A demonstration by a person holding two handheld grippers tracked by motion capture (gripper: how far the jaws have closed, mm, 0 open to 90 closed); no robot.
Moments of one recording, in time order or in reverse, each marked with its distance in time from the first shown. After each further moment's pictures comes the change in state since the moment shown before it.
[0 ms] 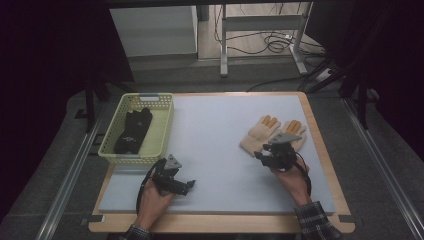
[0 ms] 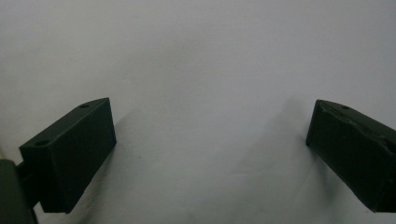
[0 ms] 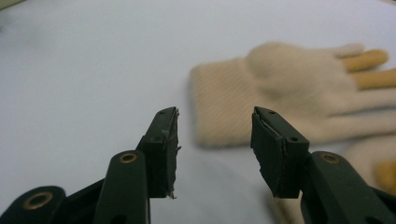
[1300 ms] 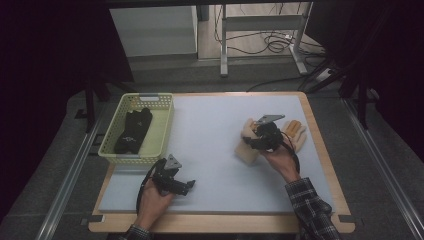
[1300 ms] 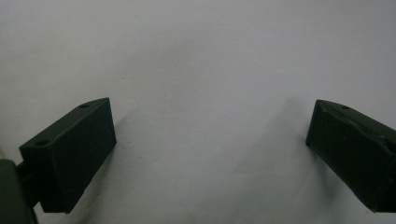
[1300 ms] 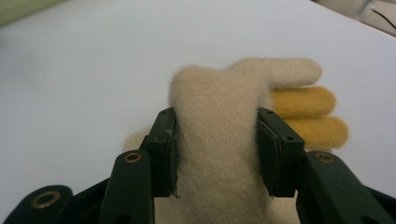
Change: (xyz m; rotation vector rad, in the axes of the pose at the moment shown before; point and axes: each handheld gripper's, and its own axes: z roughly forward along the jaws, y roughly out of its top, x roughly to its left) left arm 0.000 0.000 0.000 0.001 -0.001 0.001; right arm 0.004 0.052 0.030 0.038 0.068 -0.085
